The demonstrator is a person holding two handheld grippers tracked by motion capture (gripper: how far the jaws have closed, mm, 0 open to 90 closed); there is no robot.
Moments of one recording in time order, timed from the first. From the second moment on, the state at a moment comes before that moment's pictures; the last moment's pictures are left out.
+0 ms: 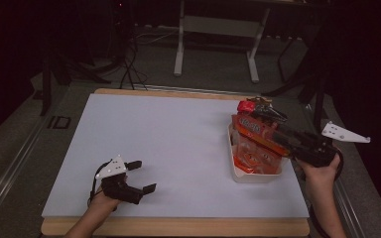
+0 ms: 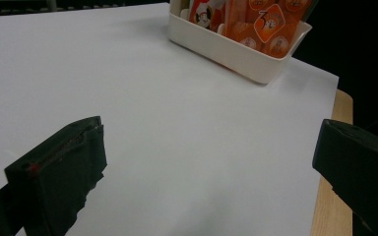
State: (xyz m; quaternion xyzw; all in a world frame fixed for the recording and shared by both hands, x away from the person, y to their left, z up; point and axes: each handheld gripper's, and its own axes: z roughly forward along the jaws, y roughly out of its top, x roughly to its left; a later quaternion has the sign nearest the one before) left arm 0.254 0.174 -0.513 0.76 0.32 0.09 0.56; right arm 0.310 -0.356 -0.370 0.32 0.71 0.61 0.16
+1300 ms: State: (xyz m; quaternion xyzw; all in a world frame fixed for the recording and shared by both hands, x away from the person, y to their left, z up) left arm 0.252 0.176 -0.511 0.76 0.31 0.09 0.56; right arm 0.285 -0.242 -0.409 0.23 0.77 0.59 0.07
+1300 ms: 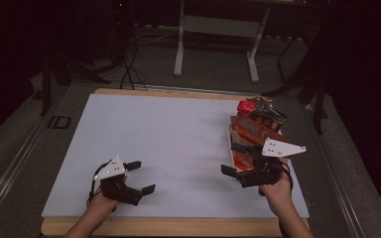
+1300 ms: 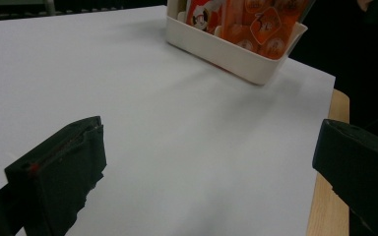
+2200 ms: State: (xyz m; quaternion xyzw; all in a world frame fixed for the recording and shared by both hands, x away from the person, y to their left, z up) left arm 0.249 0.174 -0.512 0.76 0.30 0.09 0.56; right arm 0.274 -0.246 -0.466 0.24 0.80 0.55 0.04
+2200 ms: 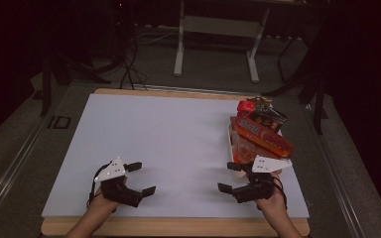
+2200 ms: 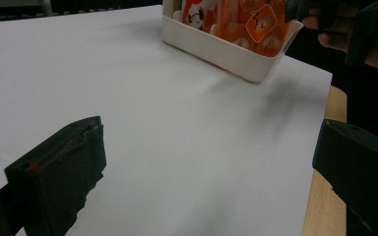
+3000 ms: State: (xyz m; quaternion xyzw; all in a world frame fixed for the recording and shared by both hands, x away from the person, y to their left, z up) left arm 0.247 0.170 -0.515 0.77 0.29 0.09 0.56; right arm 0.258 -0.275 -0.471 0.24 0.80 0.55 0.07
